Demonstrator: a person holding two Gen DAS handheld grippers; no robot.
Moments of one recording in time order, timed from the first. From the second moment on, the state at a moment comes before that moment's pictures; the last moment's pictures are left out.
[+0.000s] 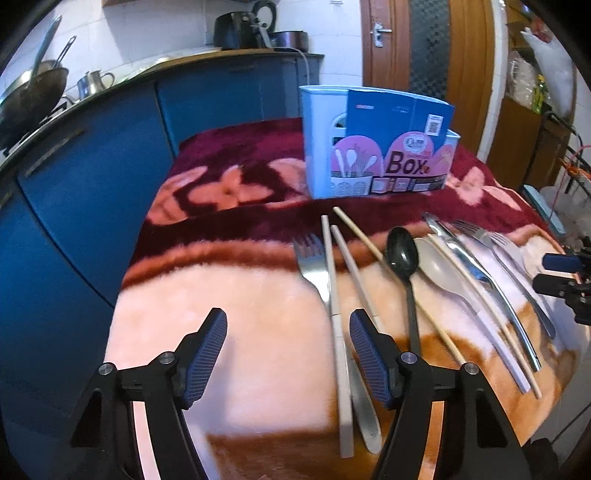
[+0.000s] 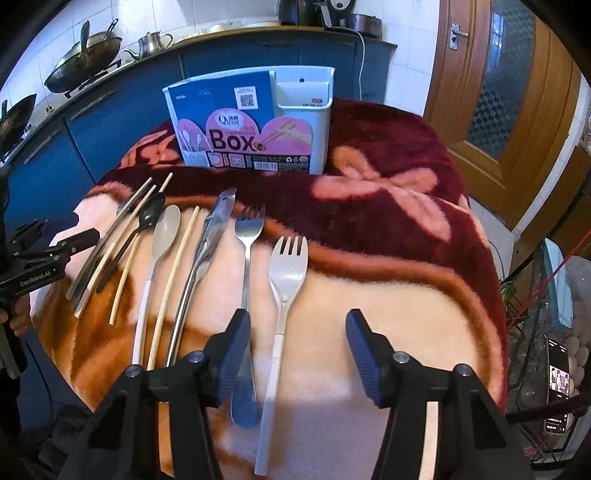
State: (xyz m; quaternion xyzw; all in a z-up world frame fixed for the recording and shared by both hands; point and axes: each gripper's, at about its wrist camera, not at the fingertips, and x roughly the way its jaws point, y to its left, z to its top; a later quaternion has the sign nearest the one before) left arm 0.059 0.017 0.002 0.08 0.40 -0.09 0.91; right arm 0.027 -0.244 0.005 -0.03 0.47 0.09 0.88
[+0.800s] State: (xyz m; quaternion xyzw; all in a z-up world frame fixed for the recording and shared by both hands) left arm 0.085 0.023 -0.008 0.03 0.49 -0.12 0.86; right arm 0.046 -0.237 -0.003 -0.05 0.51 0.11 0.85
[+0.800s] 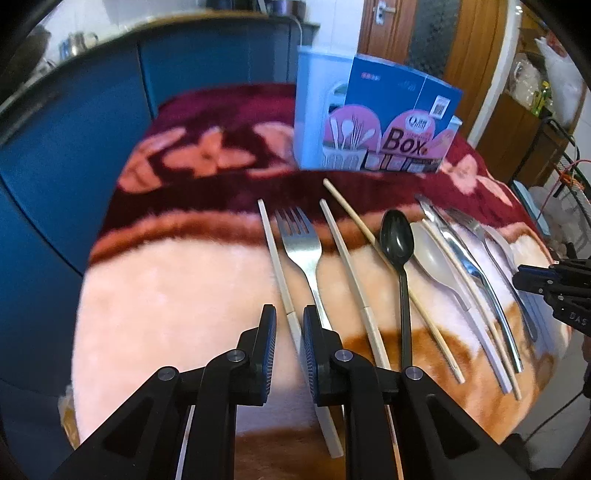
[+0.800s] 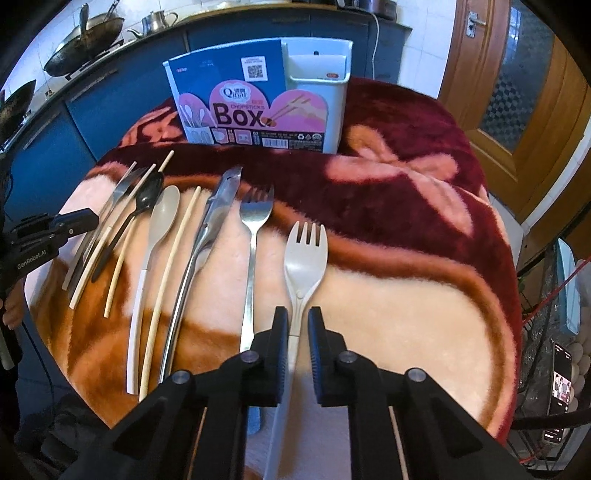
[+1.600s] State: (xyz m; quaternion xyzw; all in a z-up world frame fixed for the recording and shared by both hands) left arm 0.134 0.017 -0.010 0.01 0.59 -0.13 0.80; right arm 0.073 -0.232 -0.003 -0.05 0.58 0.11 0.80
